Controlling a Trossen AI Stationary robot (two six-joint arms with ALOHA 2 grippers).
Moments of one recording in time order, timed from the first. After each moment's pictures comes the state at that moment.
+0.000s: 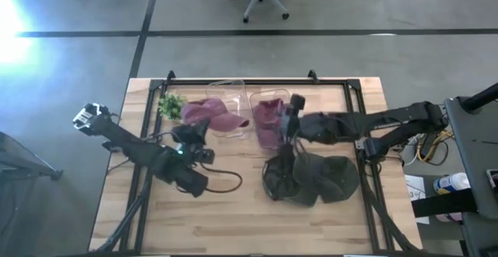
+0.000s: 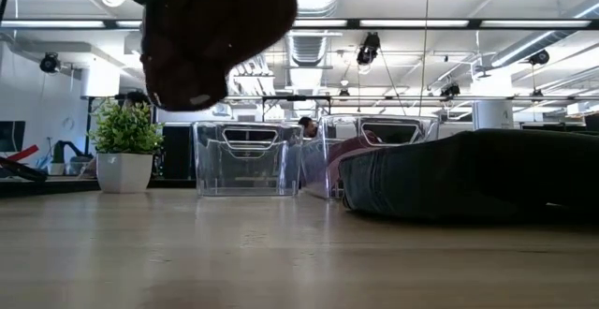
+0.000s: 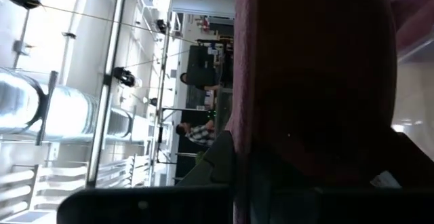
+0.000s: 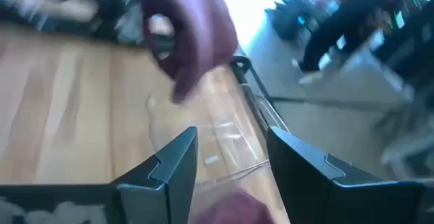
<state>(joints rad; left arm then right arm) -0.50 1.40 1.22 -1.00 -1.54 0.21 0.15 1.35 1.17 -0.29 0.54 -0.19</state>
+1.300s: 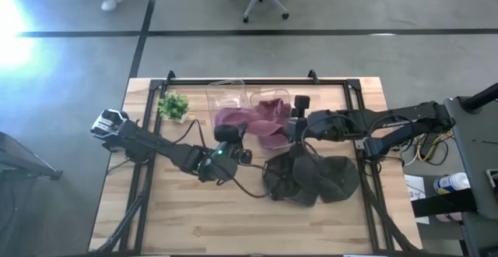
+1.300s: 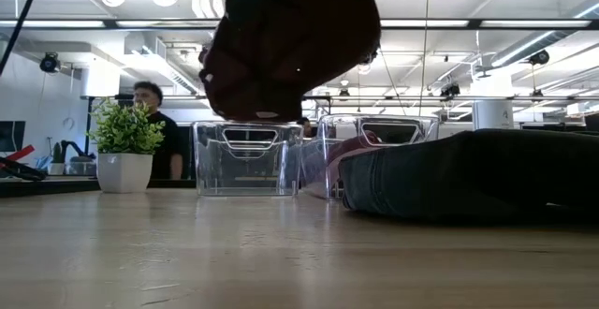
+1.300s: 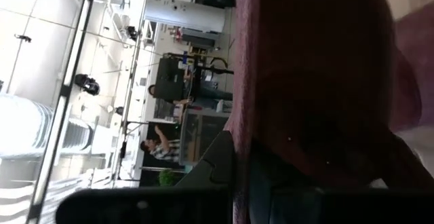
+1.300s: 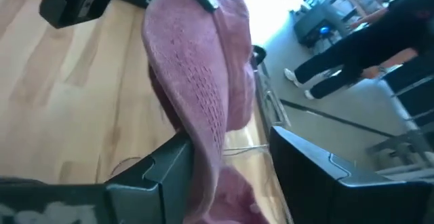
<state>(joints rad) -0.34 1.60 1.23 -0.01 -1.31 0.92 0.11 1.25 1.12 -0.38 0.44 -0.31</state>
